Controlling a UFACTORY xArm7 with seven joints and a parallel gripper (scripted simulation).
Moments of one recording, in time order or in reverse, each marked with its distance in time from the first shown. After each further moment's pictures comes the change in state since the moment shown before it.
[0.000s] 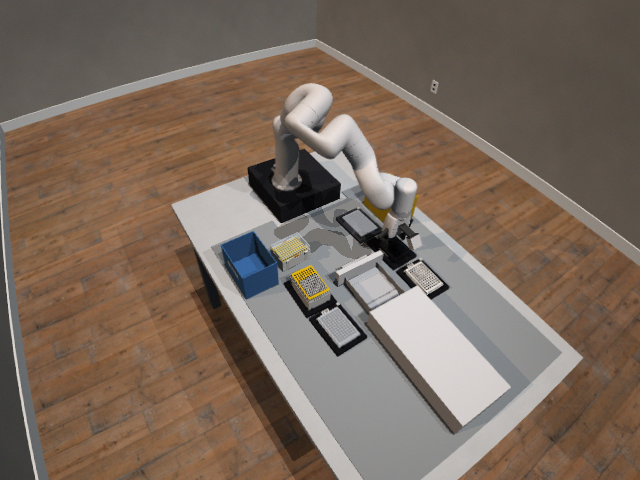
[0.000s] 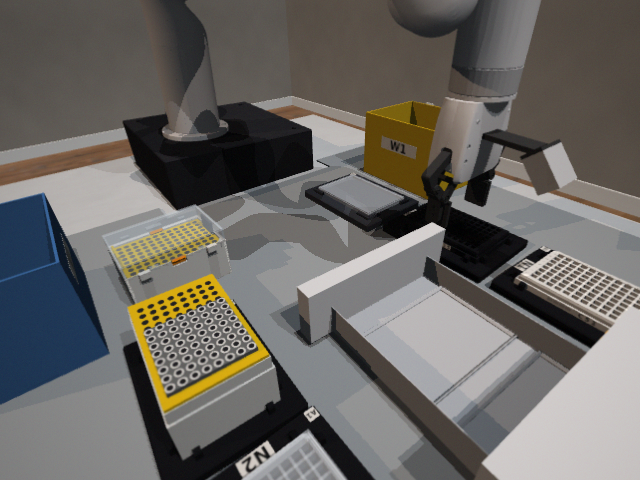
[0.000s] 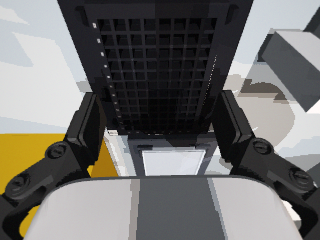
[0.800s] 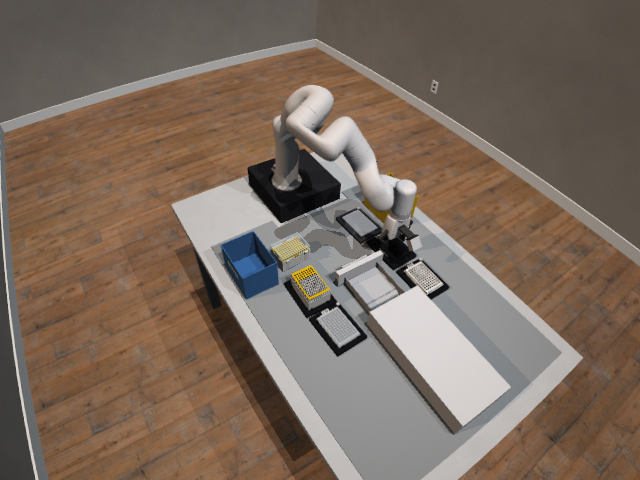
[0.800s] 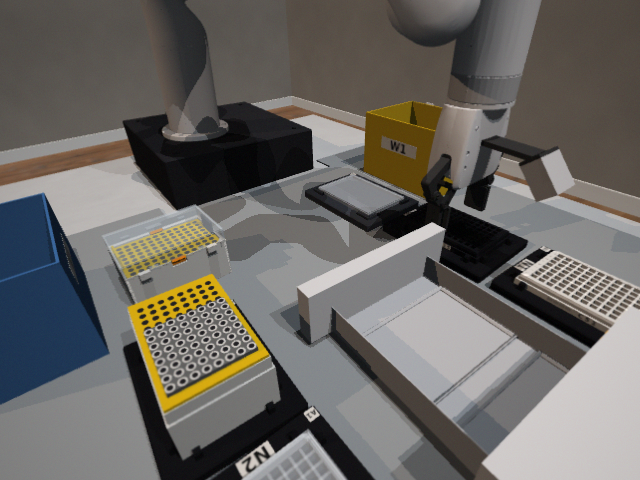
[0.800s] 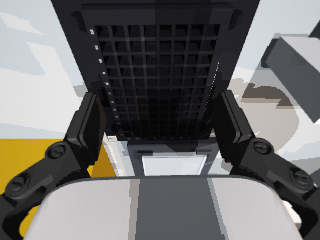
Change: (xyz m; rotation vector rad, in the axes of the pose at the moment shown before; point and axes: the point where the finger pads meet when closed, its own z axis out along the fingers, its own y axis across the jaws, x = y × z) arm 0.001 0.000 0.008 0.000 0.001 0.000
